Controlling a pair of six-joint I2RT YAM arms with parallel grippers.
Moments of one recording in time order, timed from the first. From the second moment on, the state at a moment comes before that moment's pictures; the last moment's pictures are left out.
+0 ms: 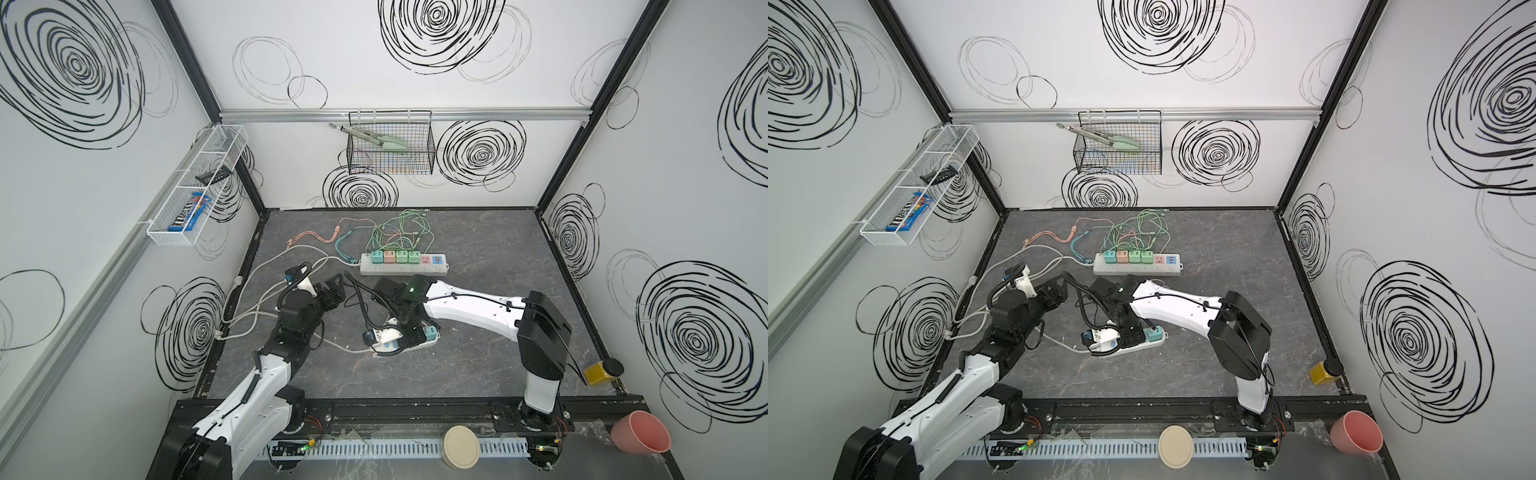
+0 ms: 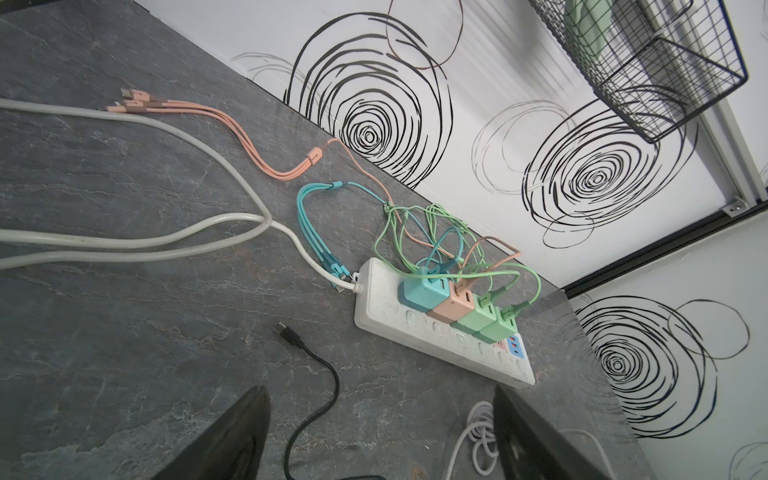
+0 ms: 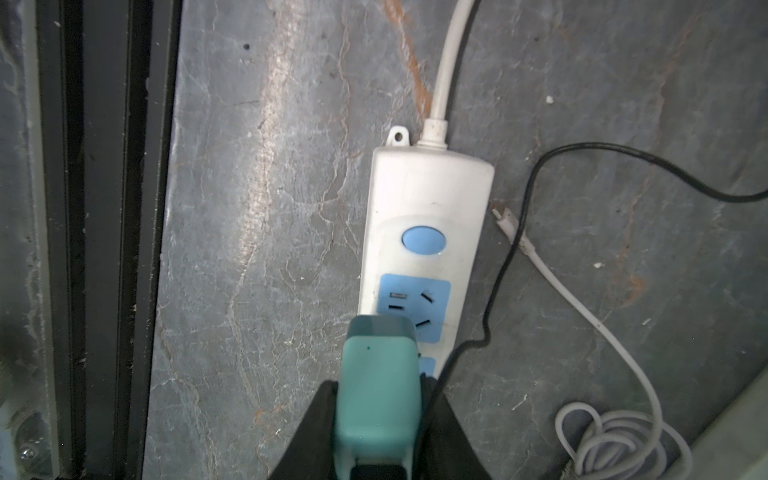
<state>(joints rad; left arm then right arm) -0.23 0.87 0.31 0.26 -0.05 -0.68 1.06 1.87 1.48 -1.07 -0.08 -0.85</state>
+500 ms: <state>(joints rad) -0.23 0.86 0.31 0.26 -0.05 -0.68 1.07 1.87 1.47 -1.04 -0.08 -0.85</state>
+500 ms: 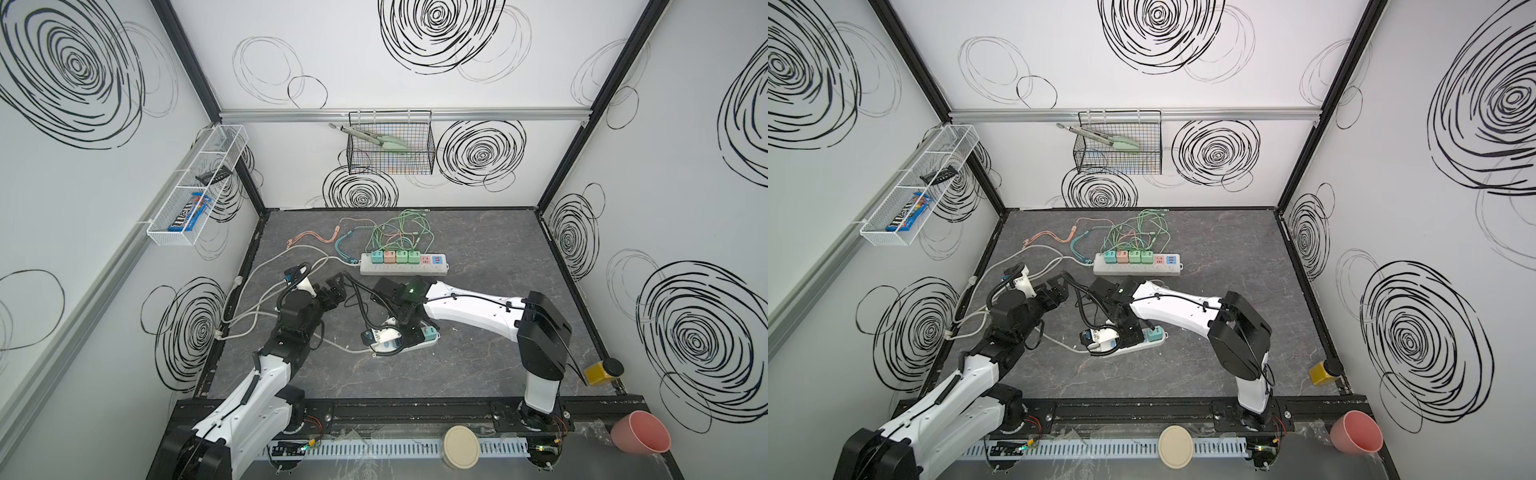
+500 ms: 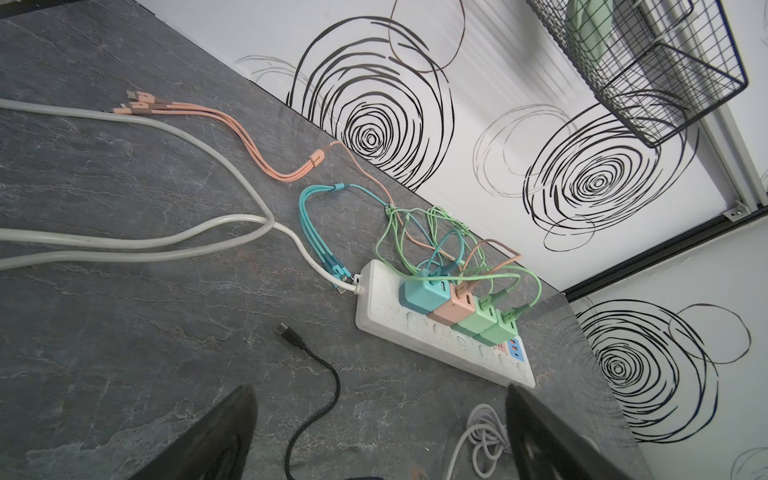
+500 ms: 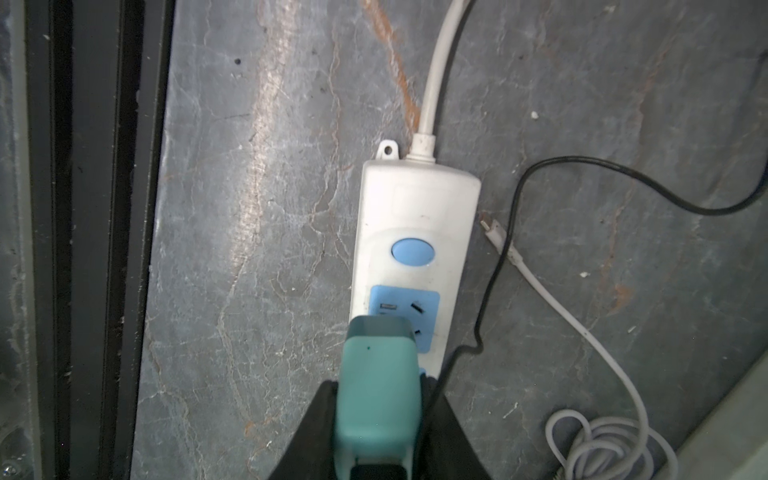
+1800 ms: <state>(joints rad) -0.28 0.91 0.33 0.20 -0.13 -0.66 1.12 1.95 1.51 -1.03 0.04 -0.68</state>
